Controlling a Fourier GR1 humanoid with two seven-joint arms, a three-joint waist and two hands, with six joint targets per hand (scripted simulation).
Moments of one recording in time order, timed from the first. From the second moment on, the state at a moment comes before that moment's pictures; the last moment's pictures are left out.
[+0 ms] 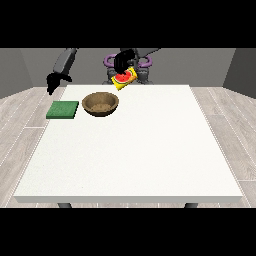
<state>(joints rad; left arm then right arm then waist) -0.93 0.01 -0.69 -0.91 -1.40 0.07 0.32 -0.37 -0.42 -0.32 -0.46 -0.19 0.37 -0.75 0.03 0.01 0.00</state>
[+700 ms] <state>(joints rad) -0.90 0.07 -0.57 -1.06 -1.42 0.02 0.21 -0.35 -0.43 -0.33 -0.44 -0.22 0.39 -0.69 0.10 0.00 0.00</state>
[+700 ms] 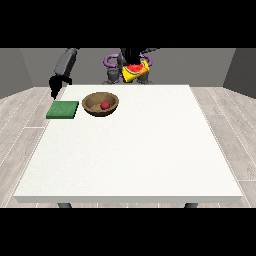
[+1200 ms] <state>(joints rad) -0.58 0.13 -0.29 -1.15 -1.01 0.26 -0.04 -0.34 -0.49 -0.39 -0.47 -0.29 0.39 -0.69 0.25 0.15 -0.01</state>
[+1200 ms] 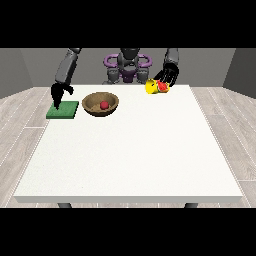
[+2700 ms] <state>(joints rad) -0.39 0.13 0.09 -0.95 -0.23 0.04 -0.60 -0.45 -0.38 -0.38 -0.63 -0.38 0.32 -0.48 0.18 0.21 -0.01</state>
